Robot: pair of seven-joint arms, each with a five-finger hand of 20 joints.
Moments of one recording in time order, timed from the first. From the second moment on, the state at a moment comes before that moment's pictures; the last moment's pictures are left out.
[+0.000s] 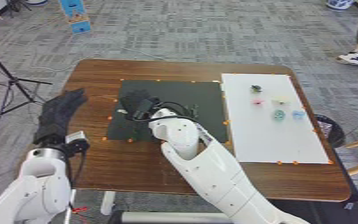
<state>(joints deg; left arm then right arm) 111.6 -48.5 -86.9 -114.9 50.2 30.2 8.1 -65.0 -91.9 48.1 -73.3 -167.7 -5.1 -3.9</state>
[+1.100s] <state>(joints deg) 120.6 -48.1 -98.6 -117.2 47.5 20.9 10.4 -64.2 -90.0 45.5 -75.0 -167.7 -8.6 0.2</state>
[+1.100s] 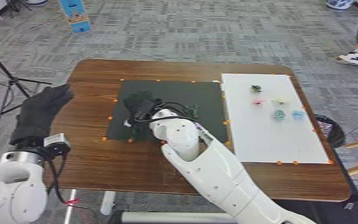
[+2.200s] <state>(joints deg) 129.2 -49.7 -104.5 -112.0 46.2 16.5 13.8 -60.7 -84.2 38.2 -81.1 -156.4 -9.4 5.4</state>
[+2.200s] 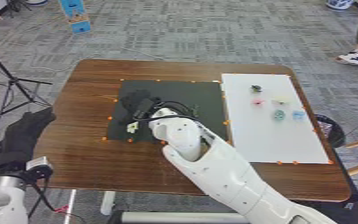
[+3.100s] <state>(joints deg) 126.1 -49.6 -101.9 -112.9 46.4 18.3 12.2 -62.7 -79.8 40.6 -86.4 -153.2 -18.2 2.7</state>
